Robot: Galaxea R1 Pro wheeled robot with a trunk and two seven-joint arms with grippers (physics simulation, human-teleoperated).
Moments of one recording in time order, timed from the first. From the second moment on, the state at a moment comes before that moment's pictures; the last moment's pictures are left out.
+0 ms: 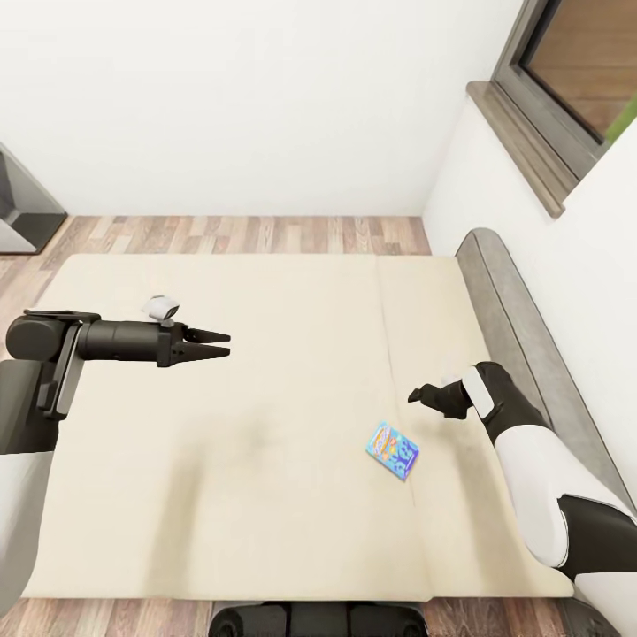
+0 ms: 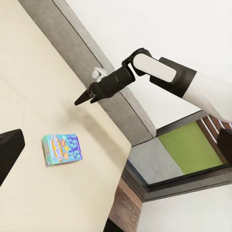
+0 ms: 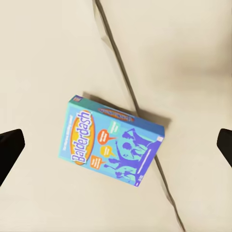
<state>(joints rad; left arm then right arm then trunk) -0.95 0.34 0.01 -1.42 0.02 1.04 -1.57 -1.07 -0.09 -0.20 -0.58 -0.23 1.00 -0.02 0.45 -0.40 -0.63</state>
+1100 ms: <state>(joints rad) -0.99 0.34 0.03 -1.42 0.02 1.04 -1.57 -1.11 -0.08 -0.19 -0.58 -0.23 1.00 -0.02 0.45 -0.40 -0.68</state>
